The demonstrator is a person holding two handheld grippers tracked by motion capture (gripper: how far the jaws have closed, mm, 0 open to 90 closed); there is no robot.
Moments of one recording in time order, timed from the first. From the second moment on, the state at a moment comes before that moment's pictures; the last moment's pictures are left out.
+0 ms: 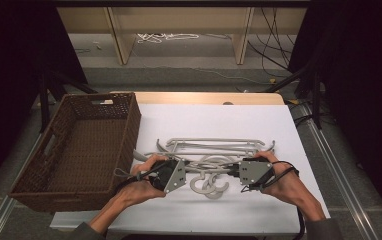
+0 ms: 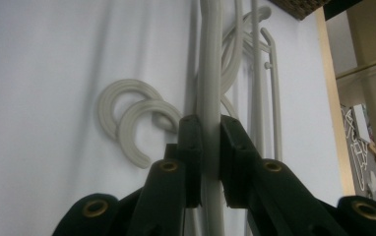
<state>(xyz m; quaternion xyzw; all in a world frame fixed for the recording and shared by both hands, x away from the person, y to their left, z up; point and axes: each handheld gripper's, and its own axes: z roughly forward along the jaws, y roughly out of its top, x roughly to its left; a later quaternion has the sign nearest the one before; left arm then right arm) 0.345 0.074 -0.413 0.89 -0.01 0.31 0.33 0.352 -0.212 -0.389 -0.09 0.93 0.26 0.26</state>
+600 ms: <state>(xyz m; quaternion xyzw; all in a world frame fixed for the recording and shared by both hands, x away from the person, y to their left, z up) 0.351 0.081 -0.407 0.90 0.13 0.15 0.39 0.364 -0.222 -0.380 0.07 0.89 0.33 0.30</state>
